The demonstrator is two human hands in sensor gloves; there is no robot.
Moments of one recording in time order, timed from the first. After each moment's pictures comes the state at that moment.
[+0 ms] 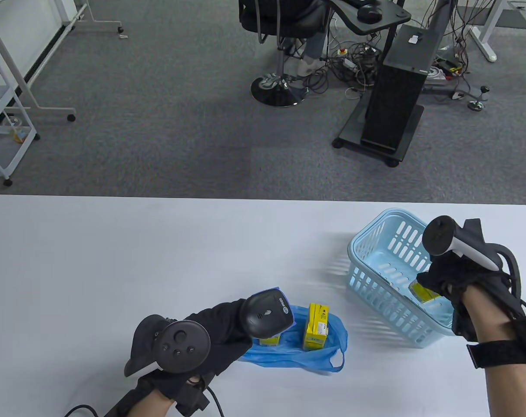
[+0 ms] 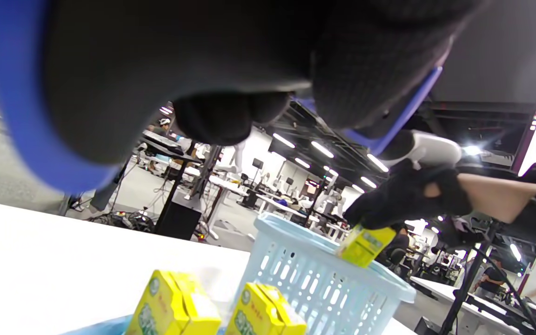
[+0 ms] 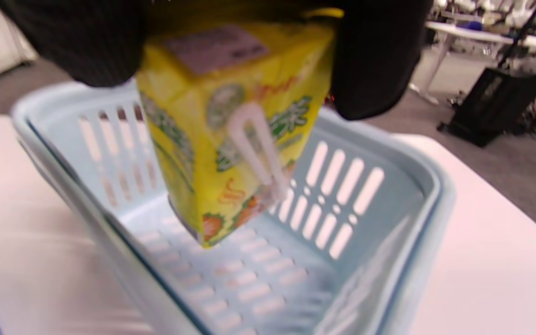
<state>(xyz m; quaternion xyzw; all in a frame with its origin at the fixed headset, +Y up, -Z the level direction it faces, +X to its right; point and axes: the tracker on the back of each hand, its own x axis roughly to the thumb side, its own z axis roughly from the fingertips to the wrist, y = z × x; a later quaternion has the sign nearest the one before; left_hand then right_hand) -0.141 -0.586 -0.226 0.04 -0.29 0.23 0.93 0.305 -0.558 -0.361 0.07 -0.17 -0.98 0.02</state>
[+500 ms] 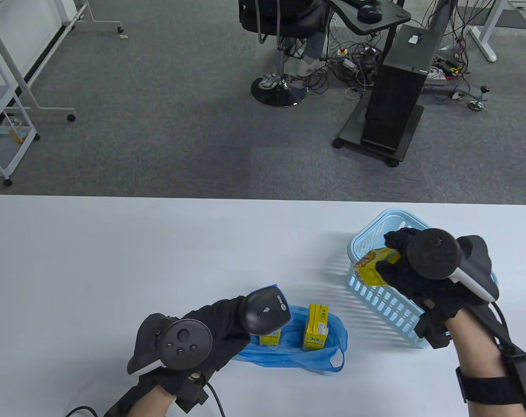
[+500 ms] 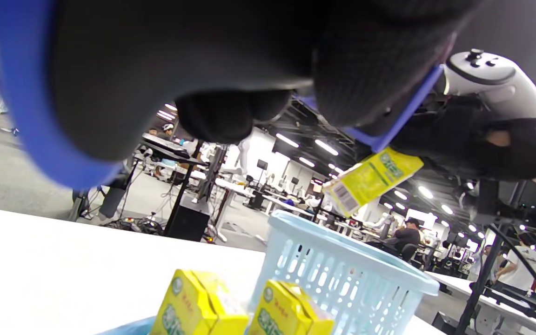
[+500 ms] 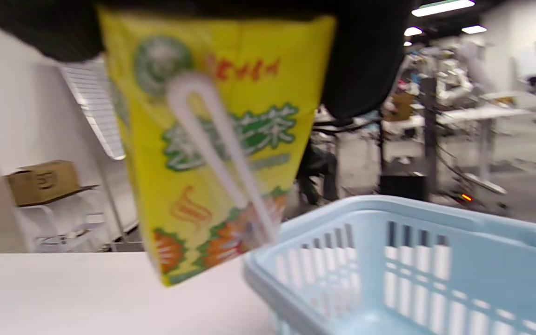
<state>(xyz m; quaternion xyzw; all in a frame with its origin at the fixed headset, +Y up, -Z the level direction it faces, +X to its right) -0.140 -0.597 -0.234 0.05 -0.28 0.21 0.93 0.228 -0.530 -0.315 -0.12 0.03 -0.99 -0.10</state>
